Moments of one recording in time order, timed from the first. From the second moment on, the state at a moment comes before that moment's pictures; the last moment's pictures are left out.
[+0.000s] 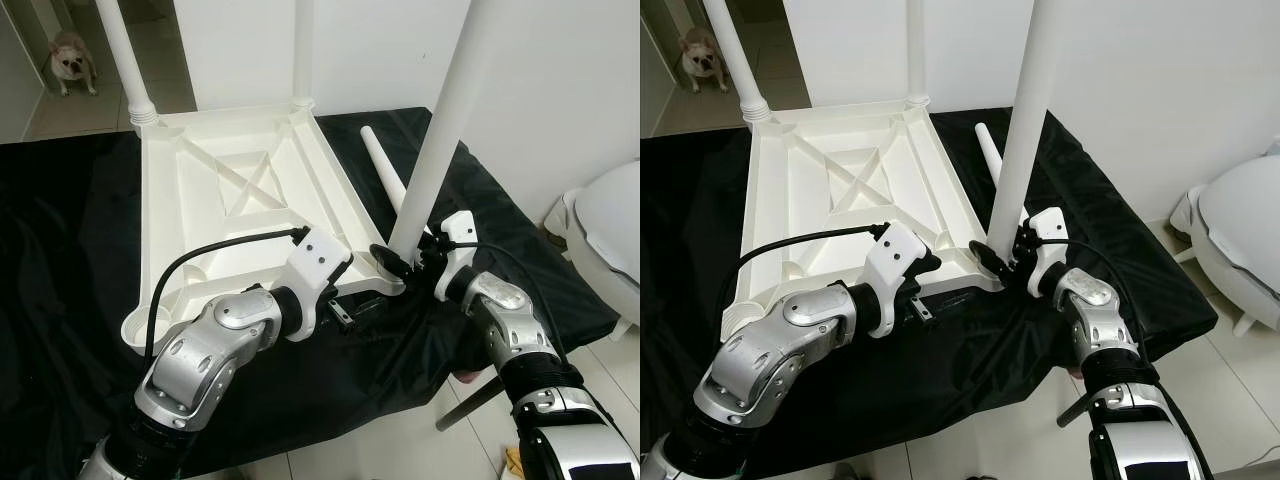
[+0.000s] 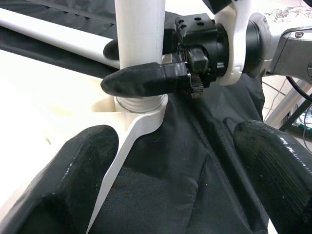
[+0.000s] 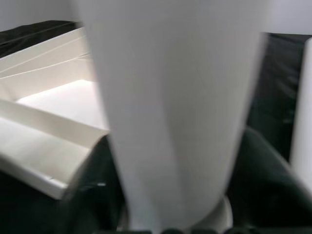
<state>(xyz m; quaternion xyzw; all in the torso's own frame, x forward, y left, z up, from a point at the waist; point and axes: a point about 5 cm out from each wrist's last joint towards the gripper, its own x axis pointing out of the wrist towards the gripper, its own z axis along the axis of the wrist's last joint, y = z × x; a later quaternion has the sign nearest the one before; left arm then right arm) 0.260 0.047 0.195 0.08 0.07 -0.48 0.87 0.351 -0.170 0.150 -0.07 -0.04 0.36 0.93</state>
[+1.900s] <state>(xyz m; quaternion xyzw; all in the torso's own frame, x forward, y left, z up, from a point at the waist) 0.260 0.044 0.198 0.07 0.06 -0.49 0.87 0.348 -0.109 0.154 0.07 -0.05 0.03 1.00</state>
